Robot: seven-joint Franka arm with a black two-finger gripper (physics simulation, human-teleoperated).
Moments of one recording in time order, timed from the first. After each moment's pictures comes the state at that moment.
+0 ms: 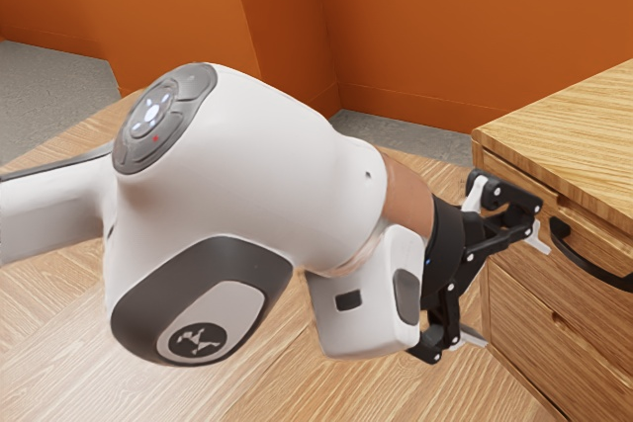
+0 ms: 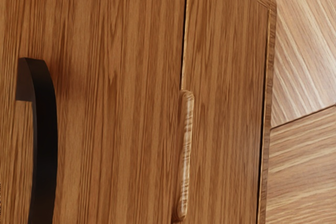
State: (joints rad) arm -0.49 -0.25 -0.10 -2.00 0.08 2.44 1.32
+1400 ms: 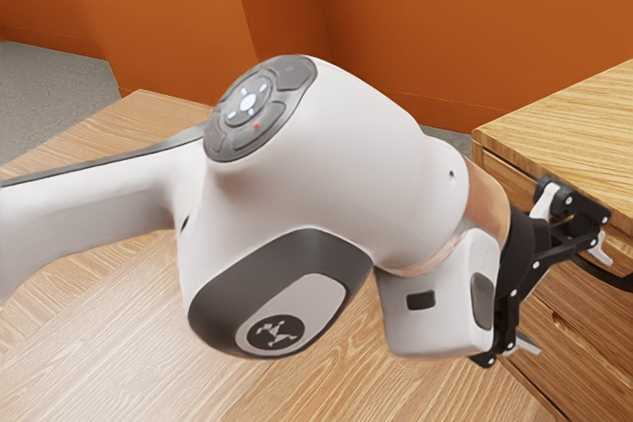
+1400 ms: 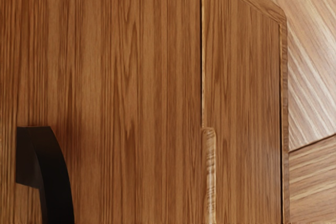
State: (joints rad) arm -0.49 -0.12 -0.13 -1.87 0.09 2.42 1.35
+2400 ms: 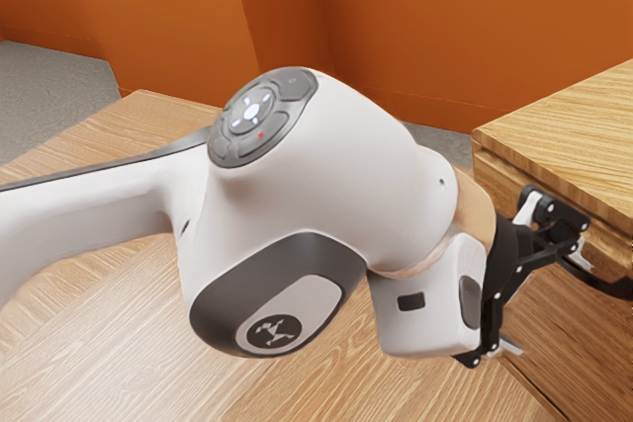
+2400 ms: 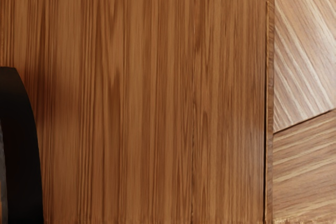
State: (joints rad) arm -0.48 -0.15 -0.11 -1.93 0.08 2.42 1.35
